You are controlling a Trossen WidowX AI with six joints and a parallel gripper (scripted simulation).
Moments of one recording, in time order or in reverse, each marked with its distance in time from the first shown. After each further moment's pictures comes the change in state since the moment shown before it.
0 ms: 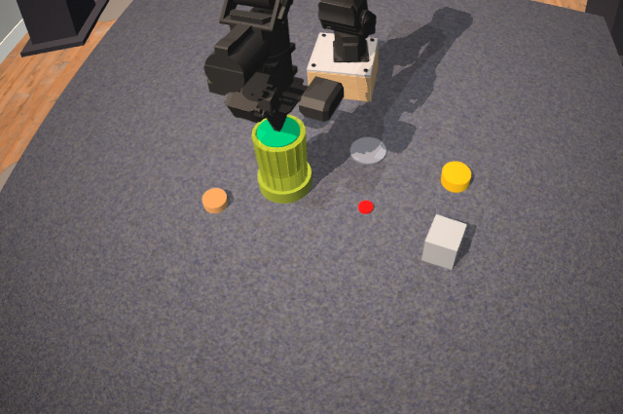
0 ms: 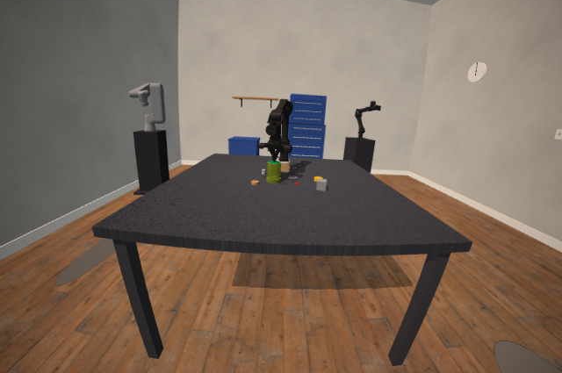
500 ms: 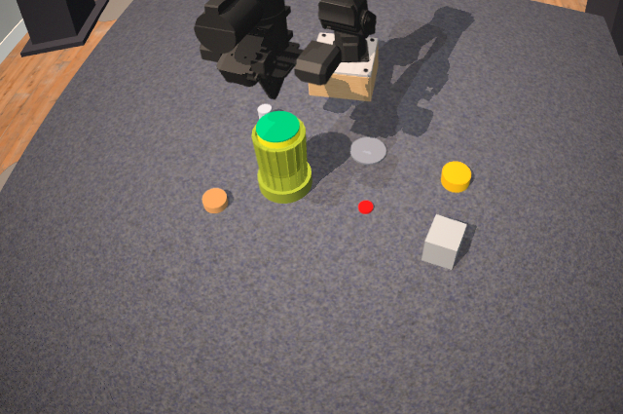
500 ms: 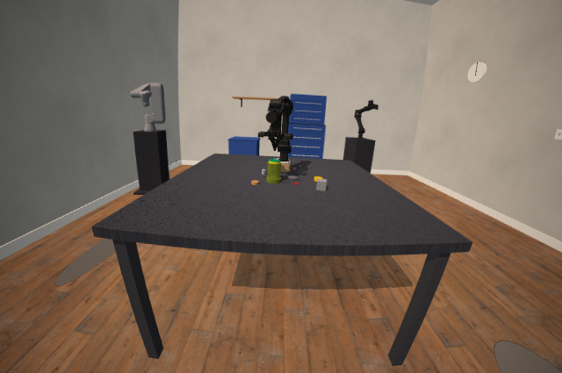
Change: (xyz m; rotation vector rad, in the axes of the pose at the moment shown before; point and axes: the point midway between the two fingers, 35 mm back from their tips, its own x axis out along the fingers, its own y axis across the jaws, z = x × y) arm -0.064 0.000 0.002 0.000 0.015 0.000
